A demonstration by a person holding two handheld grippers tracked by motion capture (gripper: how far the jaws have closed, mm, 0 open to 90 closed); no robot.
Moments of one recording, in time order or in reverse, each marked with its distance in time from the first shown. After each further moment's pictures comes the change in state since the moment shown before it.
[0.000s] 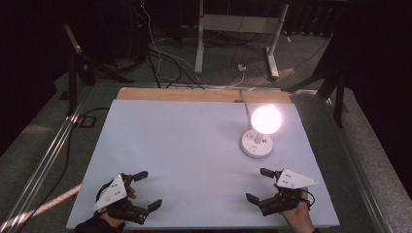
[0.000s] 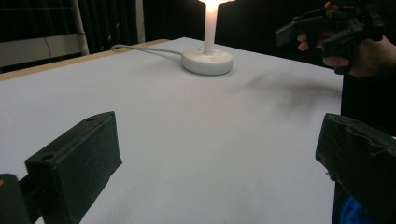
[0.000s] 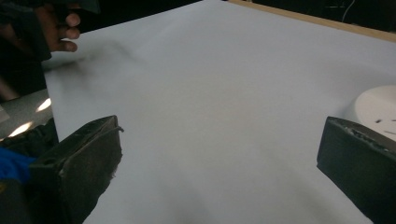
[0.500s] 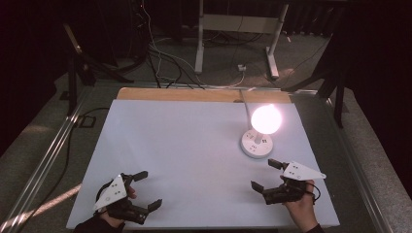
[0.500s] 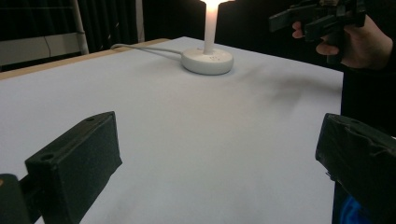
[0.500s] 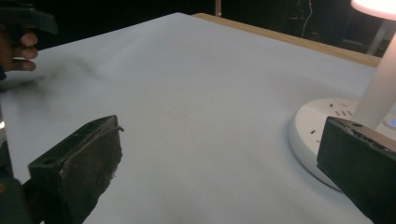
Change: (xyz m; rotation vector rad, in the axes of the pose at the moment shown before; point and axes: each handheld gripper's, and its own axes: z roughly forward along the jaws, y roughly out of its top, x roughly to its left) left arm 0.000 0.000 0.000 0.002 -0.001 -0.004; right arm -0.017 0.012 -0.006 -0.027 -0.110 0.021
